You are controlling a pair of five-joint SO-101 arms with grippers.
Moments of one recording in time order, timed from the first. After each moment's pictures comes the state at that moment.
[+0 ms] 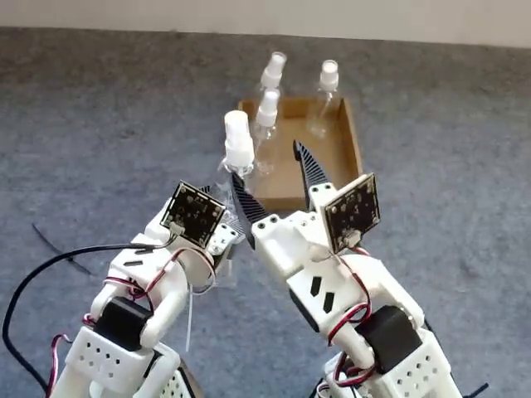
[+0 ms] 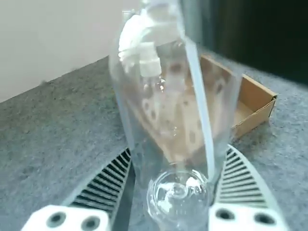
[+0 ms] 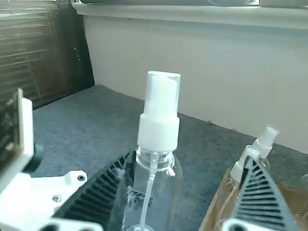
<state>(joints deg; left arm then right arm) 19.8 -80.0 69.5 40.2 -3.7 -39.2 -71.1 50.4 34.2 -1.0</state>
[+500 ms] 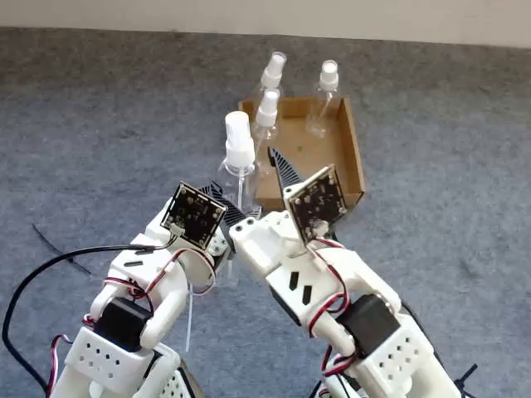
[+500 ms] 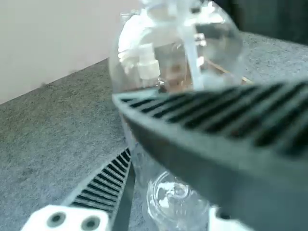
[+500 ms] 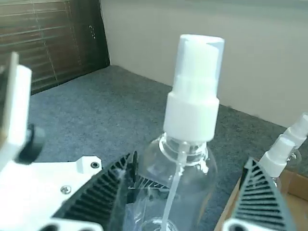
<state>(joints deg) 20.1 -80.0 69.5 40.2 -3.7 -43.7 -66.0 52.7 29.8 -1.0</state>
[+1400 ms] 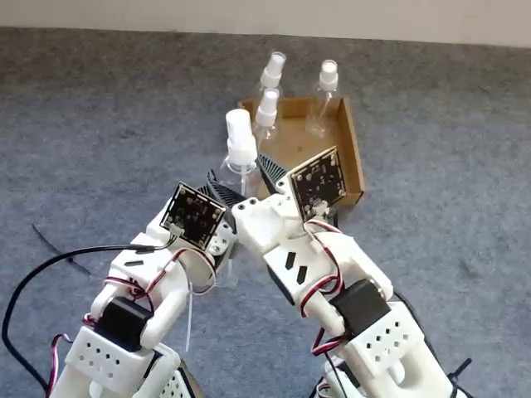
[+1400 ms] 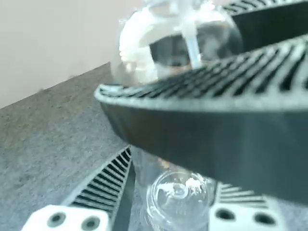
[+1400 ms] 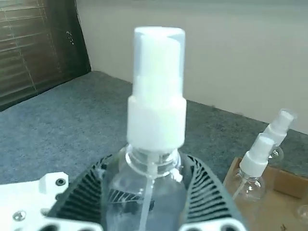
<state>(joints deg) 20.2 -80.0 69.4 39.6 -3.5 -35.5 -62.1 52.9 24.3 -2.8</state>
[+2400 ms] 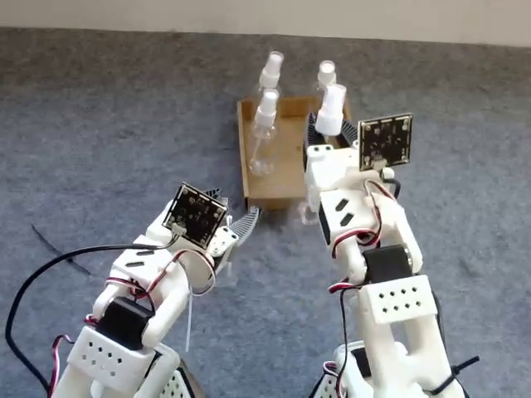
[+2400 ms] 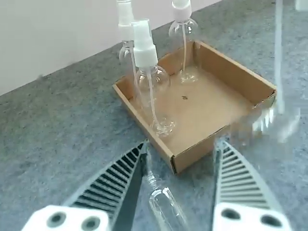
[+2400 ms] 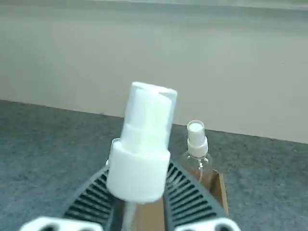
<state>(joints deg) 19.5 -80.0 71.5 40.0 -3.7 -13.7 -52.7 52.8 14.1 1.5</state>
